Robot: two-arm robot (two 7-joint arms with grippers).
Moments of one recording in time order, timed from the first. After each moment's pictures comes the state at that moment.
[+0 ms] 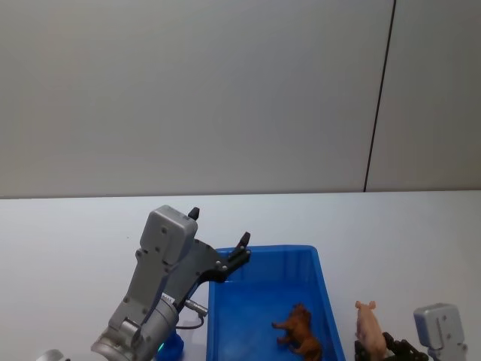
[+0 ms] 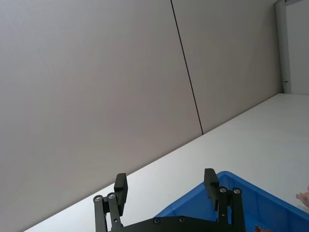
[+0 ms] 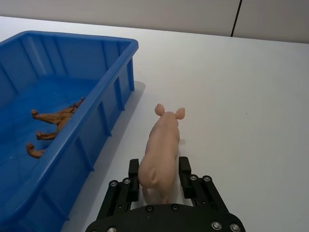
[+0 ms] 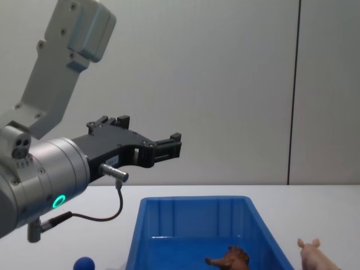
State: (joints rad) left arm -0.24 0.38 0.45 -1.63 -0.20 0.01 -0.01; right arm -0.06 0.20 -0.27 -1.57 0.16 0.17 0.03
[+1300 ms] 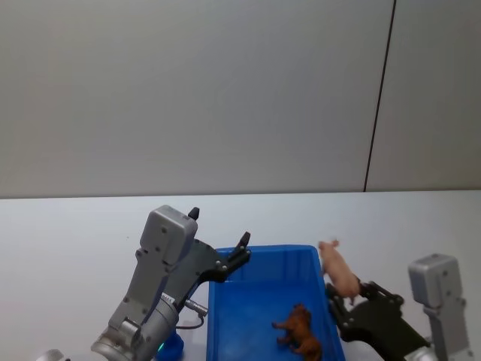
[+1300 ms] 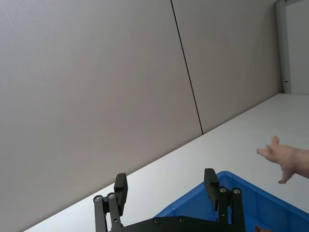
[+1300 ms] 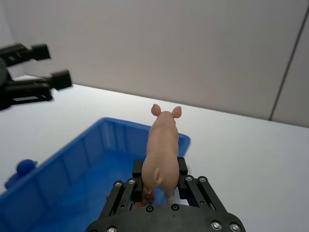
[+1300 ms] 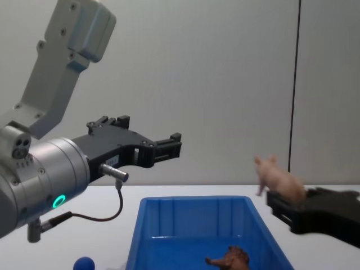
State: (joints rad) left arm -0.24 0.38 0.45 -1.63 -0.20 0.01 -0.01; right arm -0.02 0.19 -0.26 -1.69 0.15 0.10 0.18
